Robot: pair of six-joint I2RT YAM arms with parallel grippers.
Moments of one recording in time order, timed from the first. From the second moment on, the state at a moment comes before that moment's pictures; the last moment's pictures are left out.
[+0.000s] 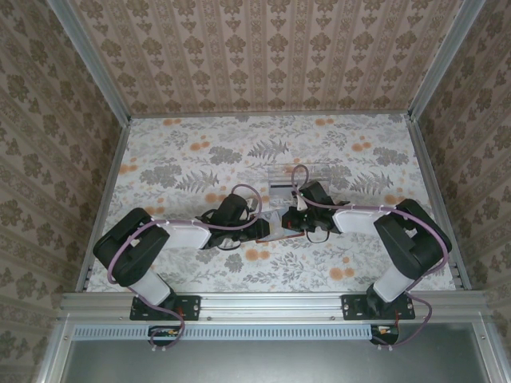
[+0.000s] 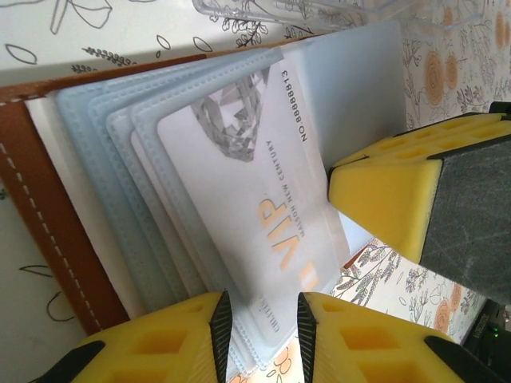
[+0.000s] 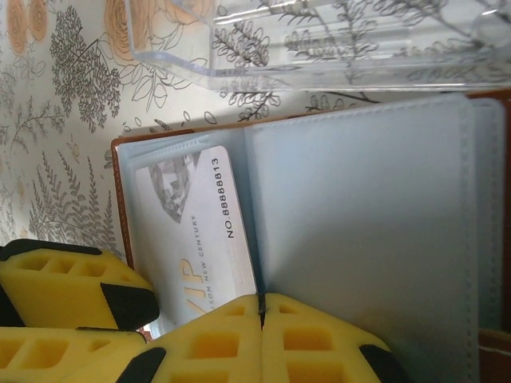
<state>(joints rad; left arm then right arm) -0.82 1.59 0.58 0.24 0.36 -0.85 0.53 1.62 0.68 0.01 -0.38 0.71</state>
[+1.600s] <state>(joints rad) -0.81 1.62 0.69 0.07 0.32 -0.77 0.52 1.67 0.75 -0.04 -0.45 0.62</state>
